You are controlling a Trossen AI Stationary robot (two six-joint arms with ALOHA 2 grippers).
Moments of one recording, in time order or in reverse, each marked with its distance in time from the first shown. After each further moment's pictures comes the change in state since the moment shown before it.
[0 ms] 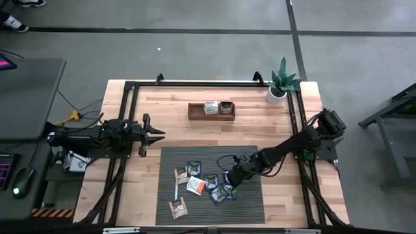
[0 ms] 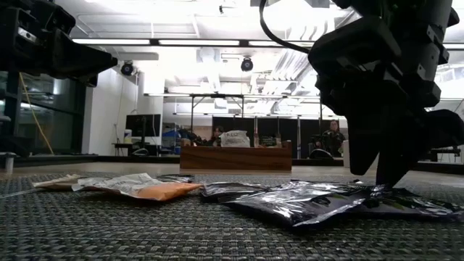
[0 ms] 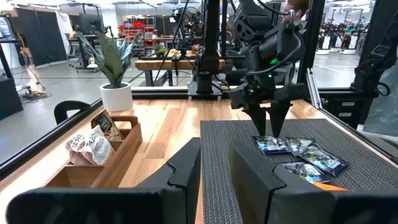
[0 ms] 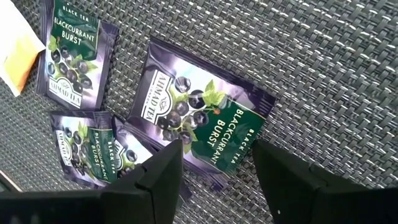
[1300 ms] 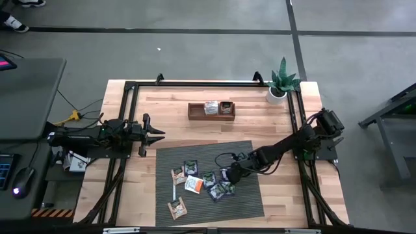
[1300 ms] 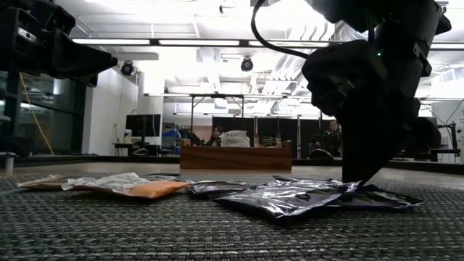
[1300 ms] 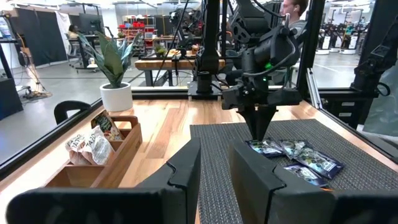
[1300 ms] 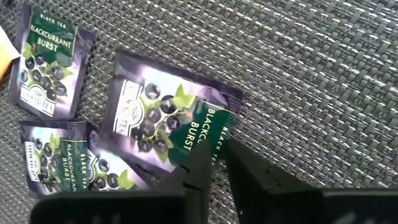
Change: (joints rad) left arm 0.000 0.000 0.000 0.000 0.000 0.000; right arm -0.039 0.039 0.001 -0.015 0.080 -0.121
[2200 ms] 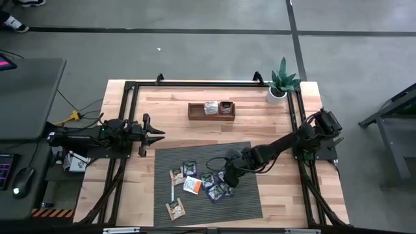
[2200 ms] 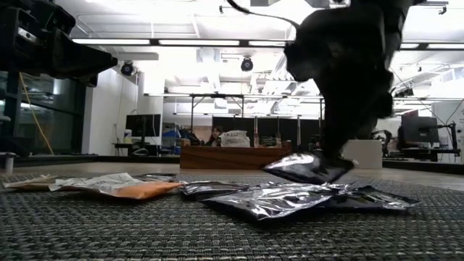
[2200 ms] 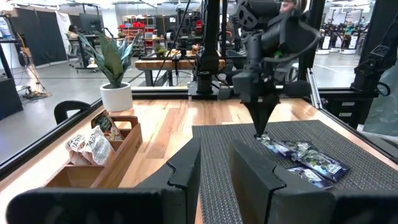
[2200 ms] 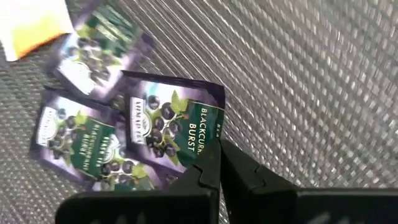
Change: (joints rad) left arm 0.000 0.000 0.000 0.000 0.000 0.000; right arm -0.002 0.001 0.182 -0.187 0.030 -0.337
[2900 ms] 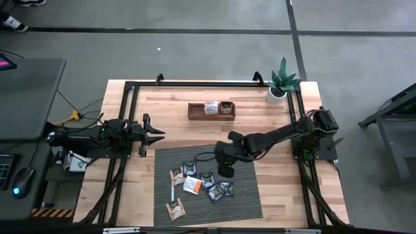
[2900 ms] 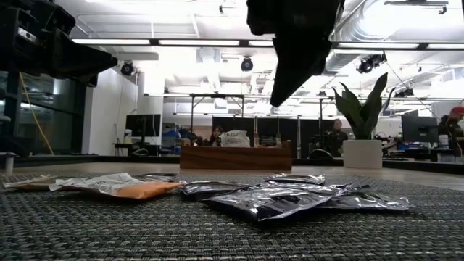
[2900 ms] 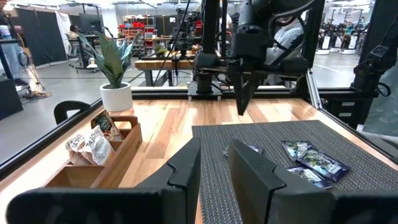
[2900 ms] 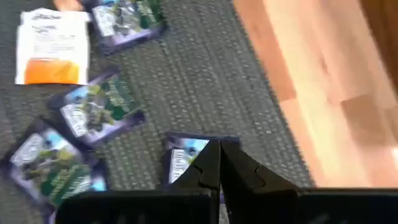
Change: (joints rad) left arm 0.000 0.000 0.000 0.000 0.000 0.000; right arm -0.101 0.020 0.264 -0.209 0.116 -0.506
